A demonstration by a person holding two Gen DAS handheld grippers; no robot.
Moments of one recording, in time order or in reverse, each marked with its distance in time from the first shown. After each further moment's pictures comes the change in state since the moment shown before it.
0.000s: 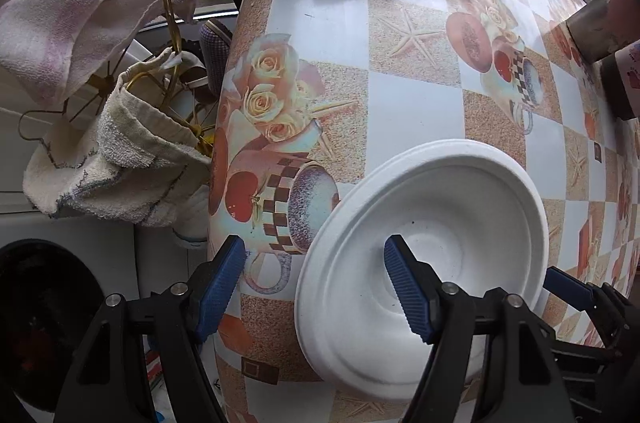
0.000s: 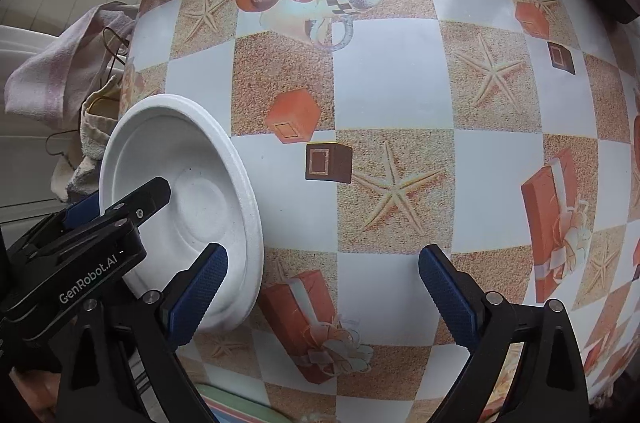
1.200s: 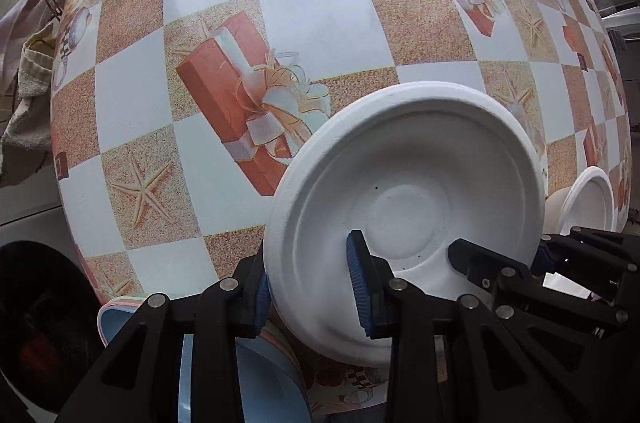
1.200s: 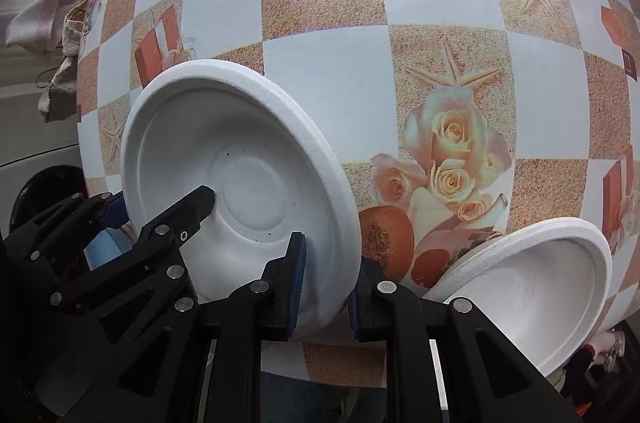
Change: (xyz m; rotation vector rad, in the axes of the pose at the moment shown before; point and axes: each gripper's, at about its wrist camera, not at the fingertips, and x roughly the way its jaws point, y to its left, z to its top) left arm 0.006 -0.143 -0.180 0.316 0.146 -0.025; right arm 0.005 -0.087 -0.147 0.075 0.169 0.034
